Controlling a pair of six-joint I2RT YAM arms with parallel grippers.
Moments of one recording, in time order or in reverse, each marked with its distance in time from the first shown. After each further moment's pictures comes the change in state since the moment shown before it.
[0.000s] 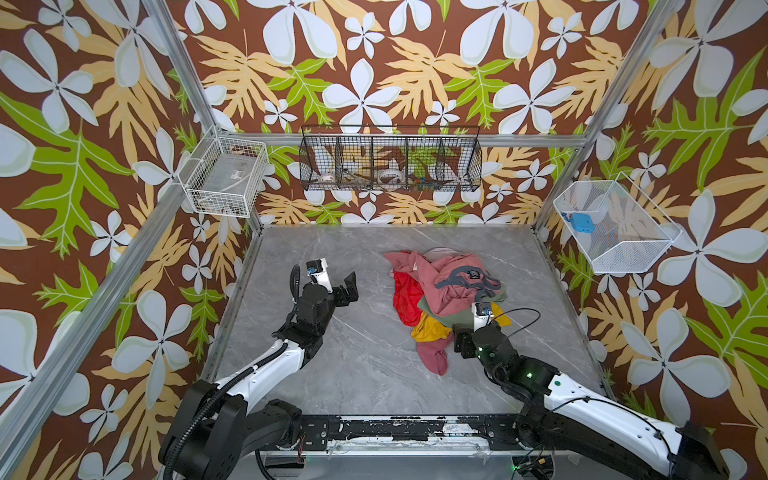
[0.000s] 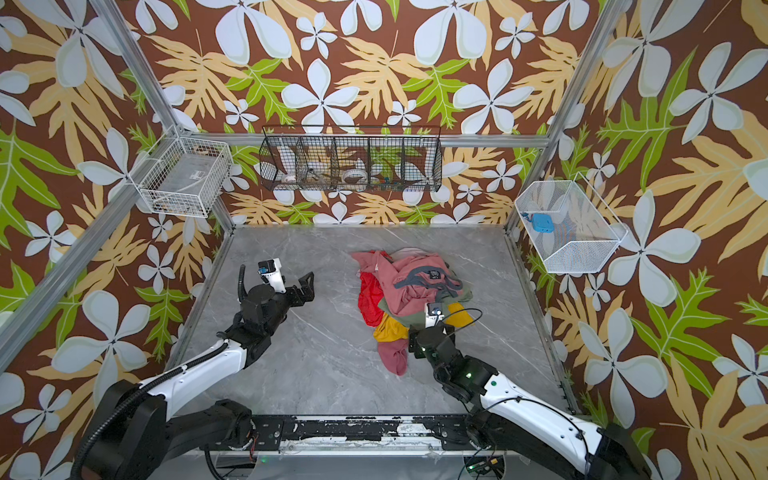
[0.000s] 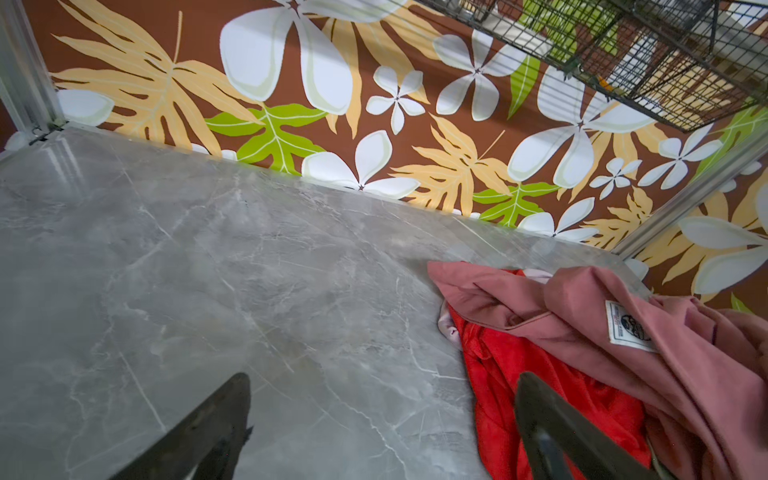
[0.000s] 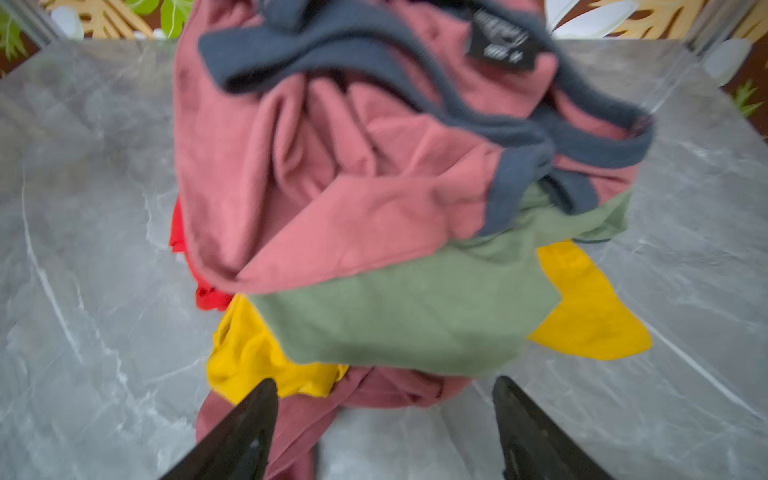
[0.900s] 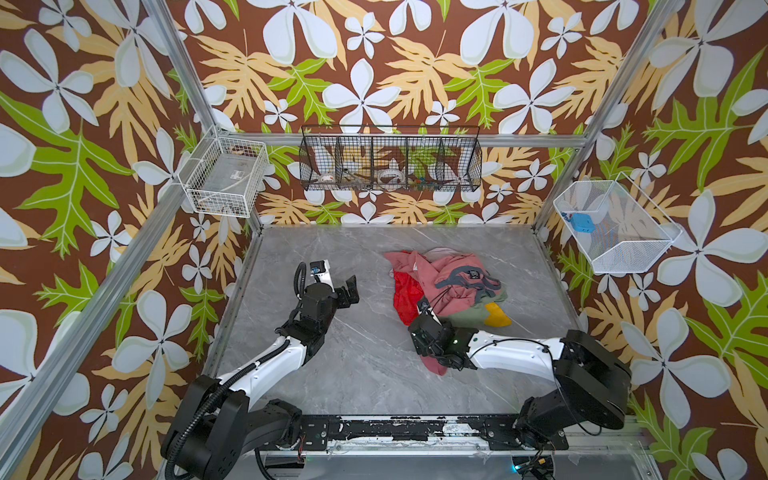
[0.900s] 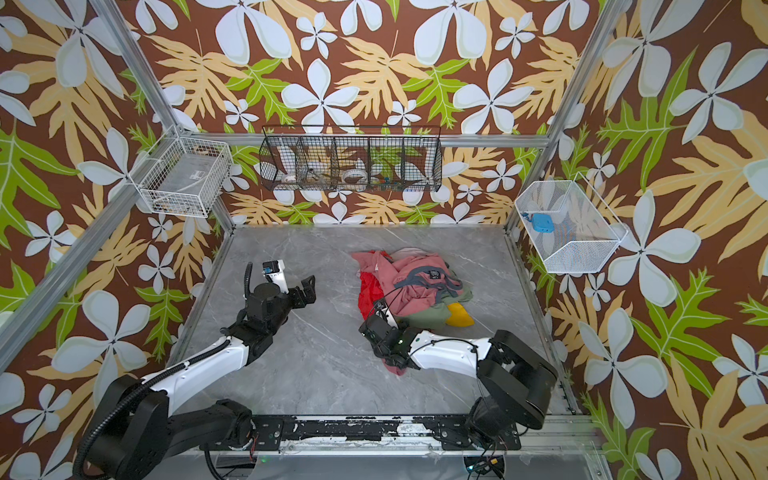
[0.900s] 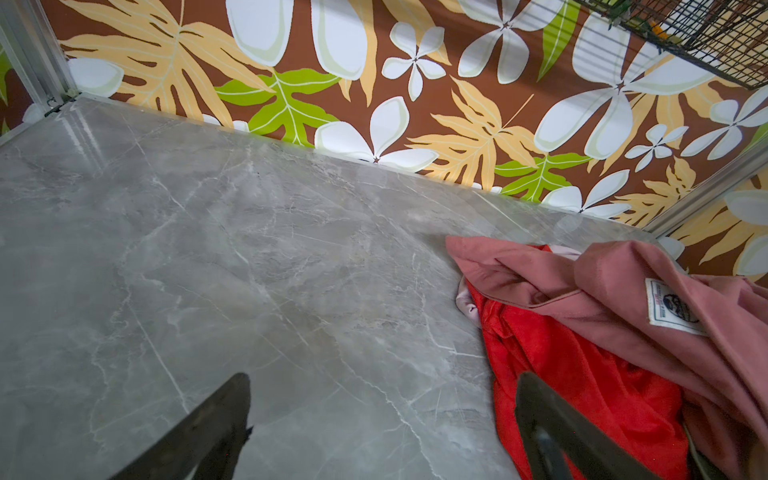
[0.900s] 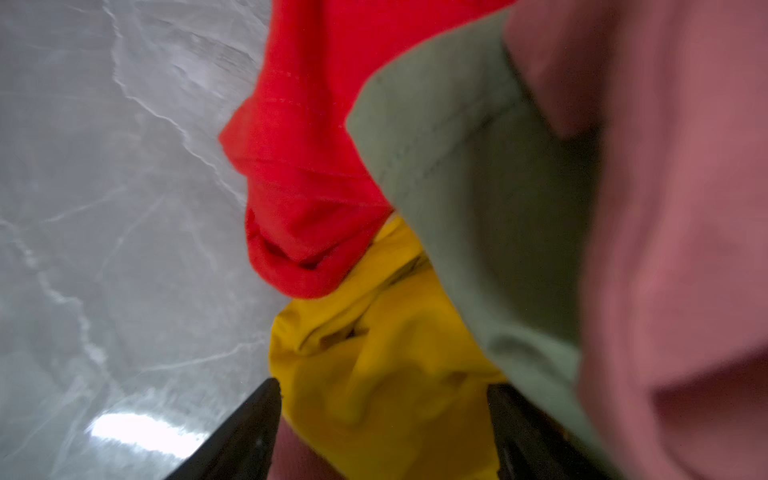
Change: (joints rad) left arm -0.004 0.010 0.022 -0.089 -0.029 -0.003; right arm 0.085 0.726 0.395 -0.065 -0.021 -0.027
